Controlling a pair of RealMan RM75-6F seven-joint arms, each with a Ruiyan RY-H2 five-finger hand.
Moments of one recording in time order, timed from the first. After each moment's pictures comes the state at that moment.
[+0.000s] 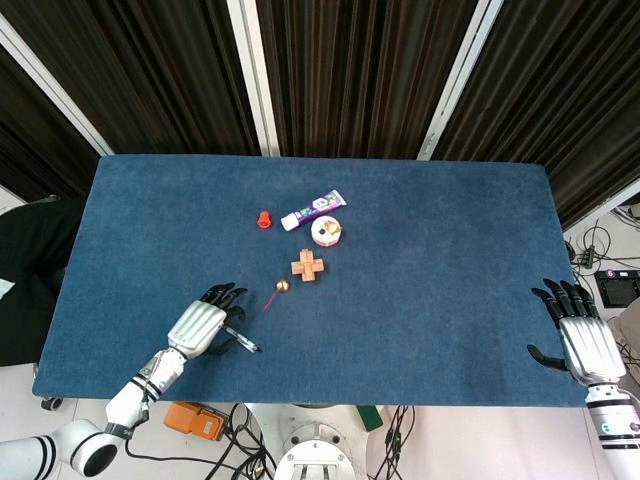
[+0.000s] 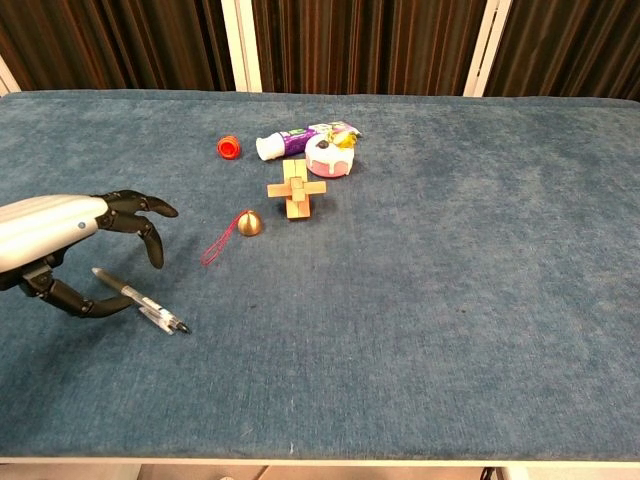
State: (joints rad) left arm -0.47 -1.48 0.02 -1.51 1.54 1.01 0.05; right arm 0.12 -1.08 0.02 -1.65 -1.48 1.36 -0.03
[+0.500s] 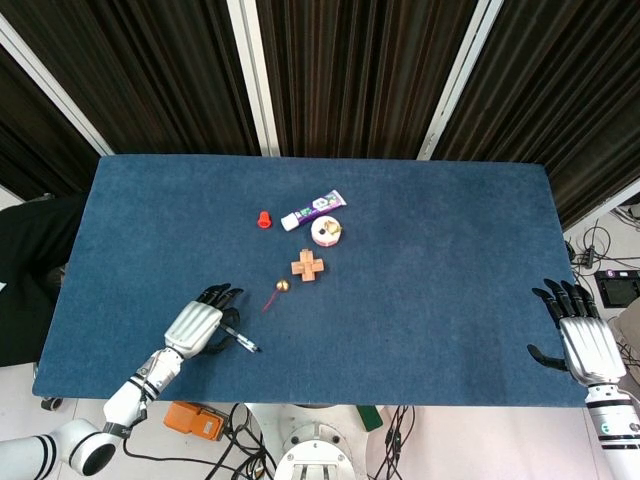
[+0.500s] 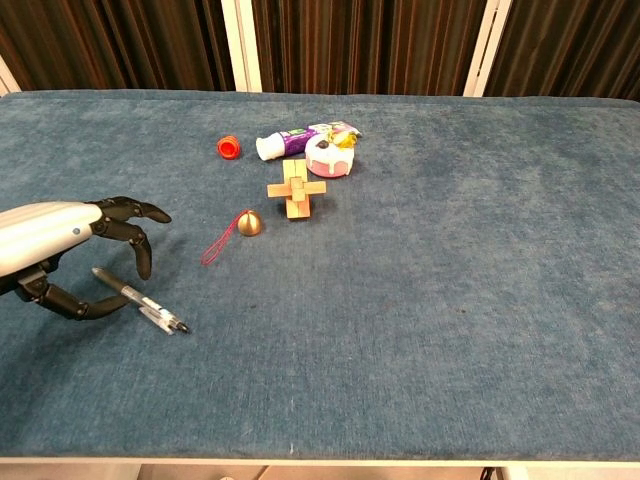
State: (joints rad) left arm -0.47 -1.49 0.04 -1.47 1.53 1.03 0.01; right arm 0.12 -1.08 0.02 -1.65 -1.48 1.36 -0.03
